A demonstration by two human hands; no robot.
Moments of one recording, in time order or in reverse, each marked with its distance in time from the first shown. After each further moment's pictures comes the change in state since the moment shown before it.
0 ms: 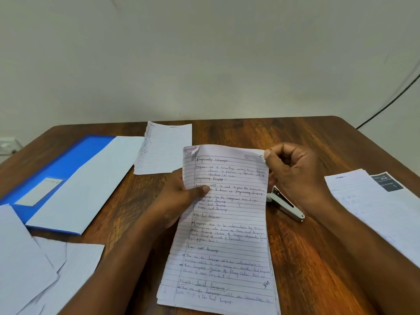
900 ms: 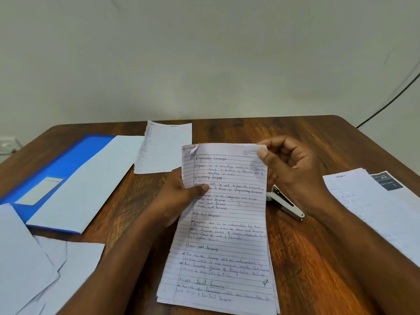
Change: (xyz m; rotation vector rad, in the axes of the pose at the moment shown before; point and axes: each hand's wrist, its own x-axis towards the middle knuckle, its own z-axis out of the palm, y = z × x) left_hand -0.002 0.003 -0.001 -0.009 -0.010 -0.004; right_hand 0.002 0.006 -0.002 0.156 -0.084 -0.071
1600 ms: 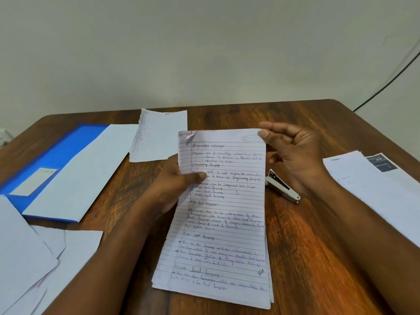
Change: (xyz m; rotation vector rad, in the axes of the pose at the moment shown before) left_hand -0.001 0.003 0.002 -0.025 -0.036 -0.038; right_hand 0.005 0.005 -0.001 0.112 0.173 0.176
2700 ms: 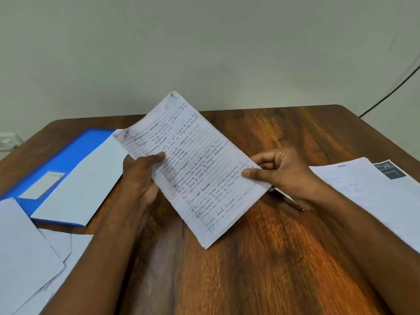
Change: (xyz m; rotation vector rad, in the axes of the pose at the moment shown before) left_hand 0.010 0.009 -0.050 -0.482 0.600 0.038; right_hand -0.010 0.002 0.005 -0.143 -0.416 0.197
